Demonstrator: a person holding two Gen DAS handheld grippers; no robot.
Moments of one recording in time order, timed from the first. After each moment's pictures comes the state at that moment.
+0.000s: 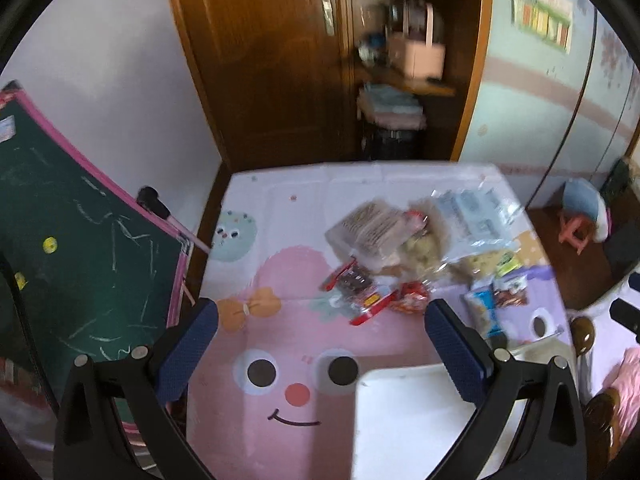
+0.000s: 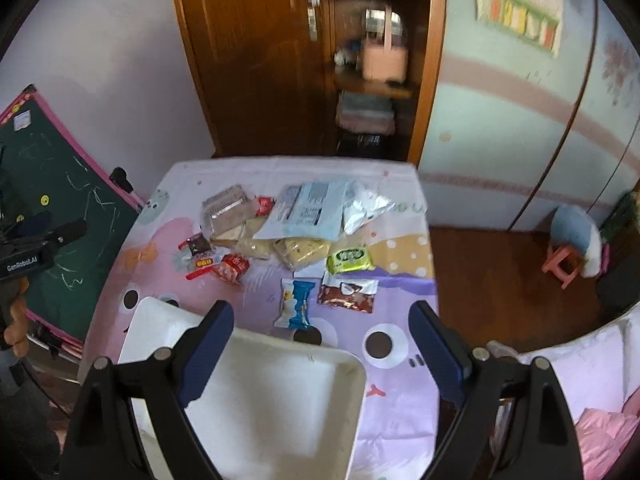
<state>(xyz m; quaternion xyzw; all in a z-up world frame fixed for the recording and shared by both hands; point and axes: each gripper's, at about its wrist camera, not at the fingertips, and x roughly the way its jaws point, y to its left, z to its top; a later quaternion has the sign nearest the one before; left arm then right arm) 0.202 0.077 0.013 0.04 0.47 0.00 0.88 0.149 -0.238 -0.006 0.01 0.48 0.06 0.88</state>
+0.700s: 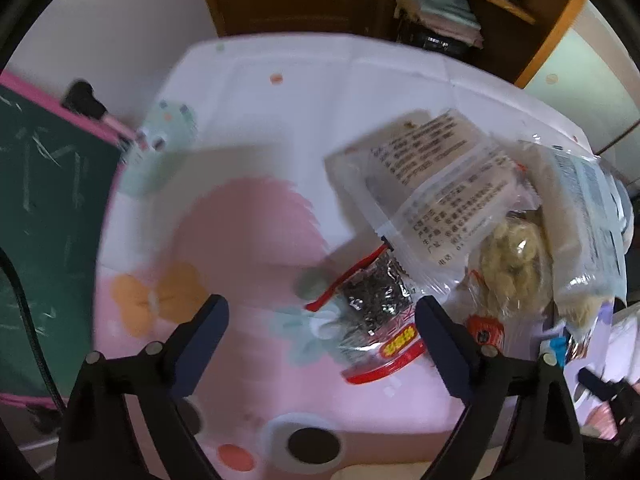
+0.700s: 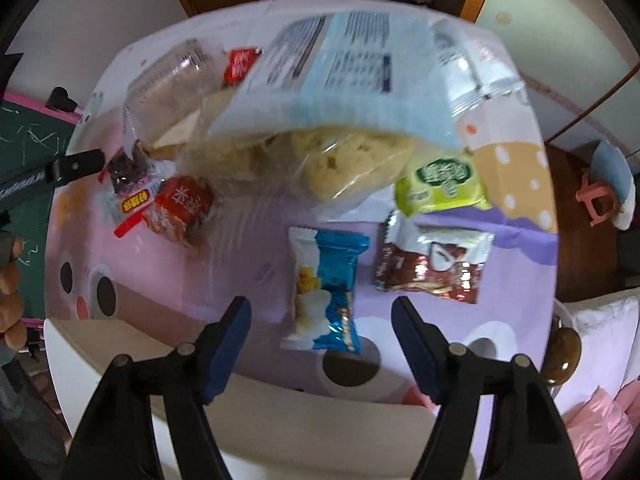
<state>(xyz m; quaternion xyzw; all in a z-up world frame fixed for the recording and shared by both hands) 0.343 0.074 -0.178 -0.05 0.63 0.04 0.78 0.263 -0.173 -0.183 0.00 0.66 0.05 0.75</state>
